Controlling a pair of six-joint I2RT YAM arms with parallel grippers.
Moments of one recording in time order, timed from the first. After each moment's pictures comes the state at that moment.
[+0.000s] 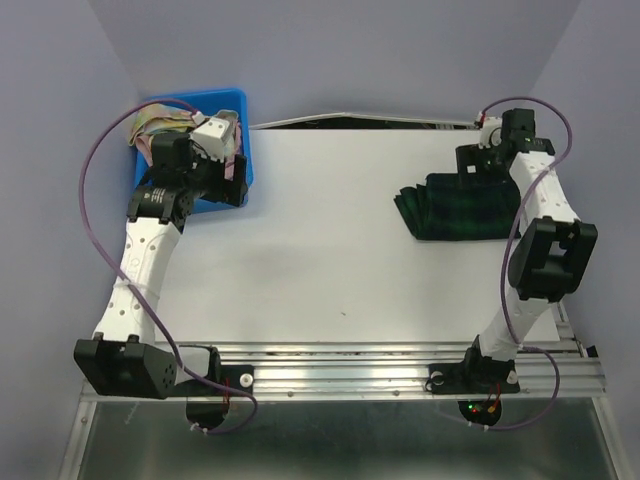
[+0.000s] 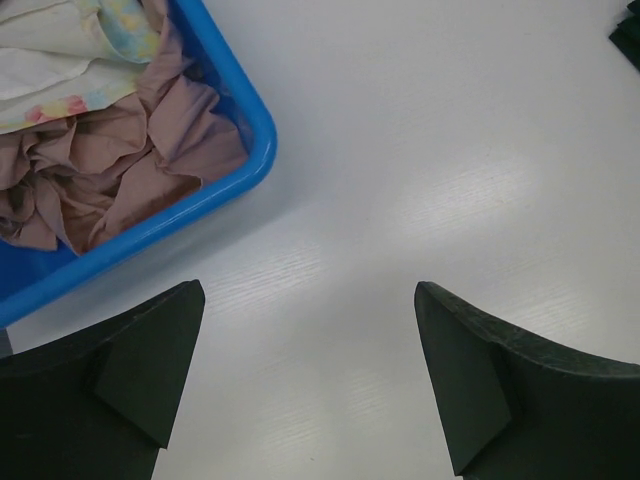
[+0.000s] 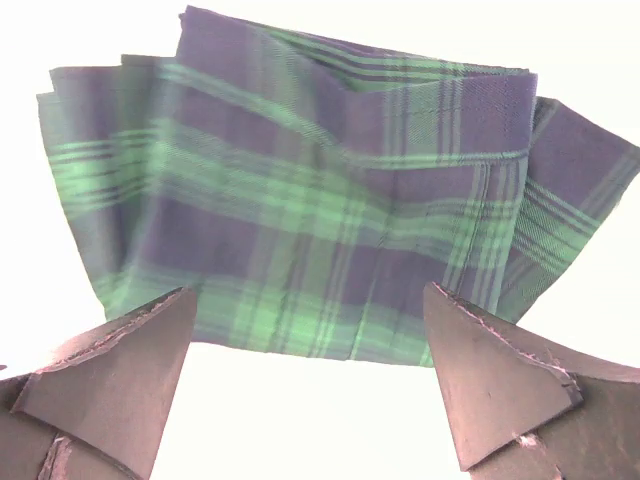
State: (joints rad) left arm -0.12 1.26 1.36 -0.68 0.22 0.13; right arm -0.15 1.91 1.71 -0.79 -0.15 -0.25
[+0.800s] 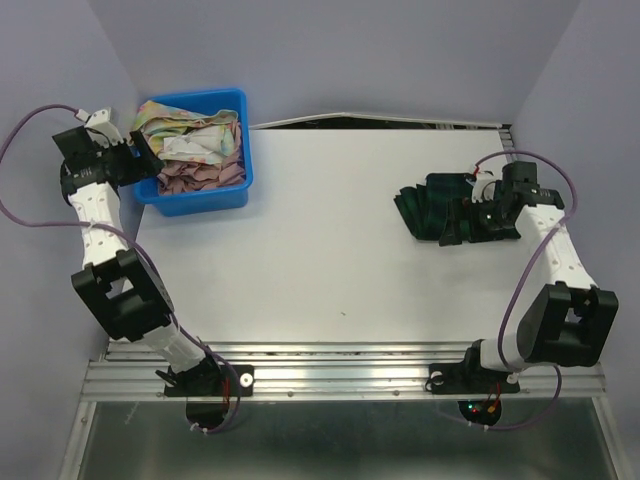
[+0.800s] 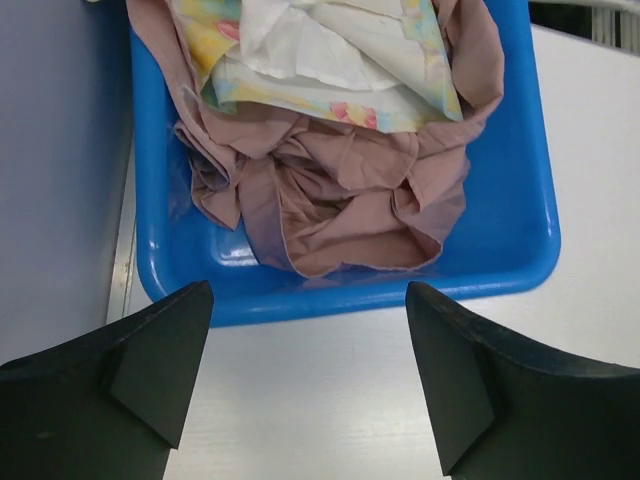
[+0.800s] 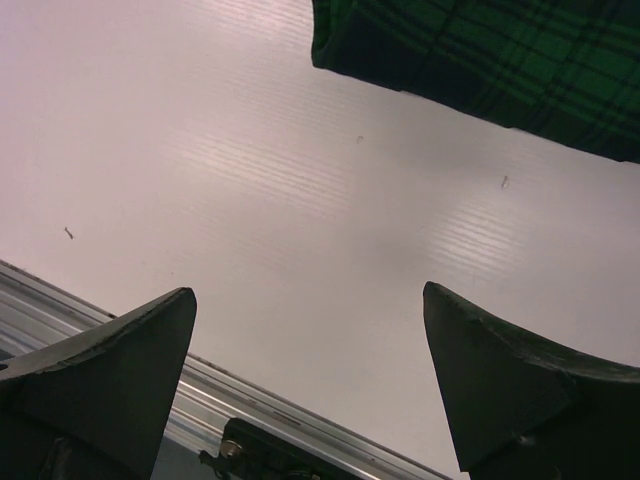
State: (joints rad) left arm 0.48 1.62 1.54 -0.52 0.50 0.02; right arm -0.16 1.41 1.20 -0.95 -0.47 -0.24
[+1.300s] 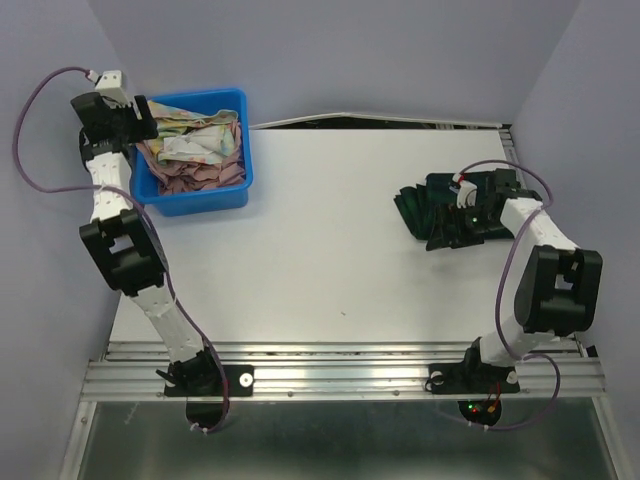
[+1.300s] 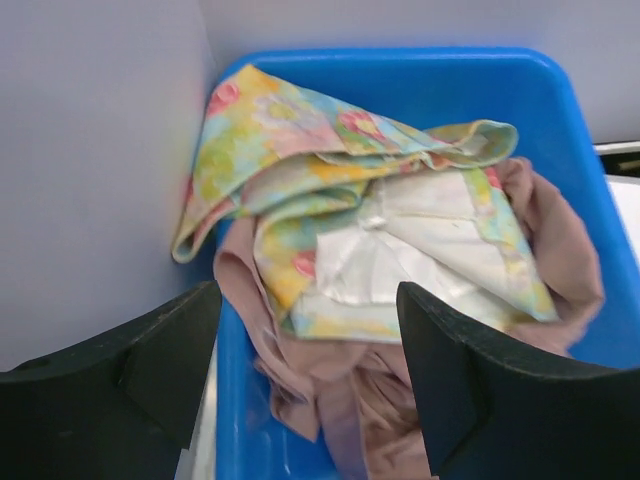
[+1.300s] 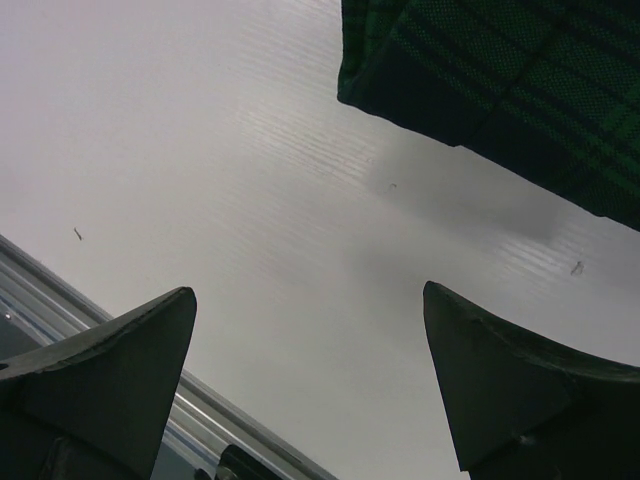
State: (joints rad) left arm 0.41 1.94 1.79 -0.15 0.34 0.03; right arm -0.14 1.58 1.14 -0.83 -0.60 -0.27
